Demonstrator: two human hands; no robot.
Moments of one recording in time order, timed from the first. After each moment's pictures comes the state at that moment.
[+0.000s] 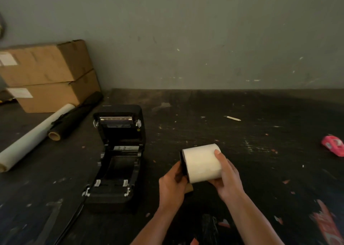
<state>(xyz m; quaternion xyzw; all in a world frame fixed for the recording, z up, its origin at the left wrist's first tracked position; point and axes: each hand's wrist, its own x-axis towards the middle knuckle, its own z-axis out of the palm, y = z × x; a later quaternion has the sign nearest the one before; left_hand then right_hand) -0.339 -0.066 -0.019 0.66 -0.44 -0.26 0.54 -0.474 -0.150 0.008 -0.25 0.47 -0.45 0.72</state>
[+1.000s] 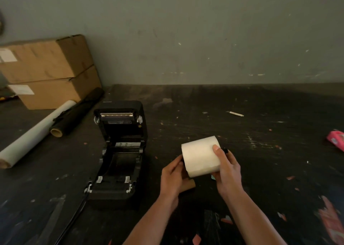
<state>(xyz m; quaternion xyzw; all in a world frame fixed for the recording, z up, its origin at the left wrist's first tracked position) -0.338 -0.073 0.004 0.62 -0.23 -0.46 0.59 -0.465 -0.150 0.002 -0.27 0.46 -0.49 0.69</state>
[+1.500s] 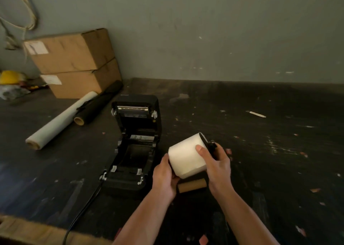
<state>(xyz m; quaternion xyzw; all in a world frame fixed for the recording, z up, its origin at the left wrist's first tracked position) -0.307 -0.064 0.022 0.58 0.04 -0.46 0.67 -0.414 -0.138 0.003 -0.46 0.42 -0.44 0.65</state>
